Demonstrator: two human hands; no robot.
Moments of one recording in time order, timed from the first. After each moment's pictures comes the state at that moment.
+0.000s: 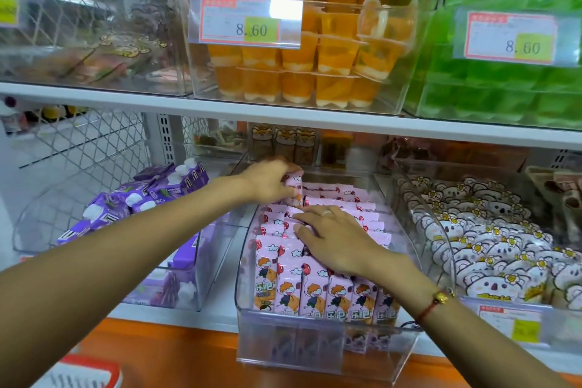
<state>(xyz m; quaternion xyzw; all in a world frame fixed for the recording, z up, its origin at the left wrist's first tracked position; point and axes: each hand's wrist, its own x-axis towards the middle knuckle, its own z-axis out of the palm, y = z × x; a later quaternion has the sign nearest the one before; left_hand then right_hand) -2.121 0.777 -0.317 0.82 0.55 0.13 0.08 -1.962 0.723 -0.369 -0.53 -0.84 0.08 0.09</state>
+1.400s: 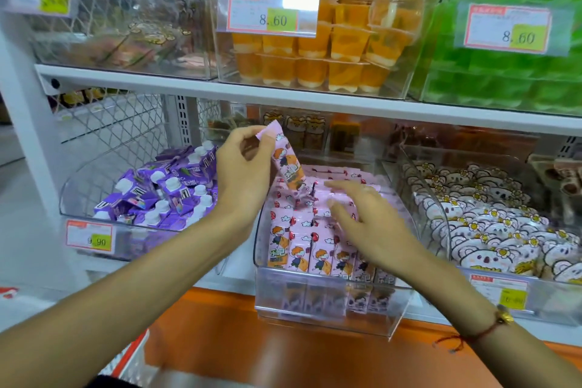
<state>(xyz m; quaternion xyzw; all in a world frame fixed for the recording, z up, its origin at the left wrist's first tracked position) -2.118 0.664 -0.317 0.46 0.46 0.70 0.29 -1.941 0.662 -0.350 -0.50 -0.81 0.09 0.30</state>
